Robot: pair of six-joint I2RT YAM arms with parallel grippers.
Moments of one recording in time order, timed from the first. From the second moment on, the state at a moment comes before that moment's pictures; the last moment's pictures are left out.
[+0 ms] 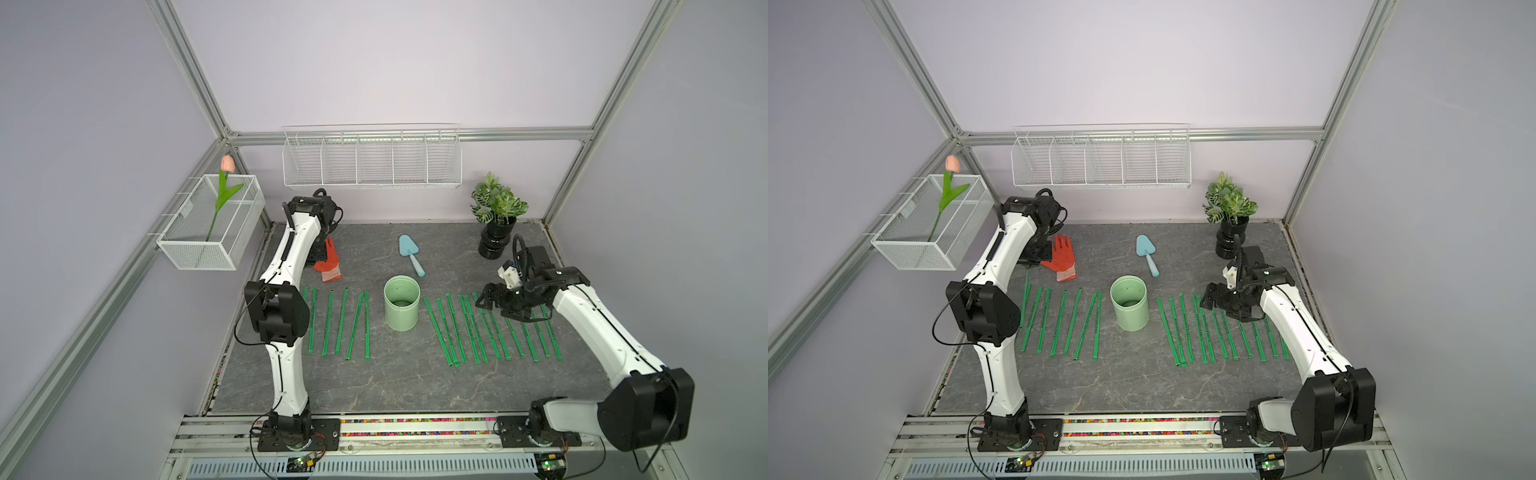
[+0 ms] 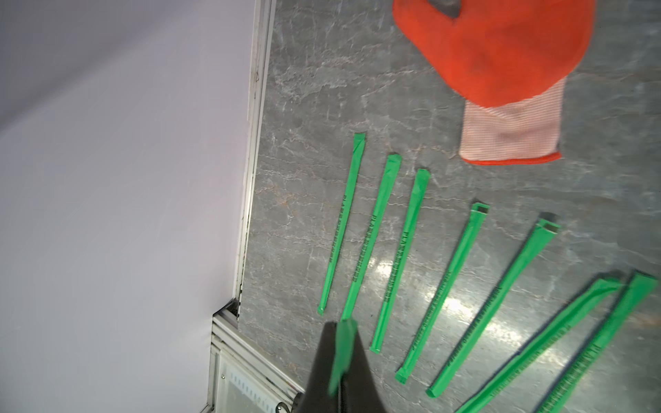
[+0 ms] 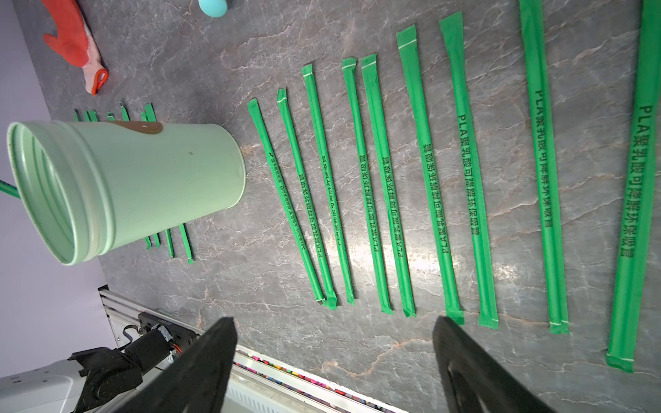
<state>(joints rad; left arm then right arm) -0.19 2.09 2.14 -1.62 -0.48 -0.36 0.17 1.33 1.13 -1.05 -0.35 0.37</state>
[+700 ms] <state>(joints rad) 0.00 2.09 1.96 -1.59 -0.53 -0.26 0.19 1.41 1.15 -1.03 -0.34 0.41</state>
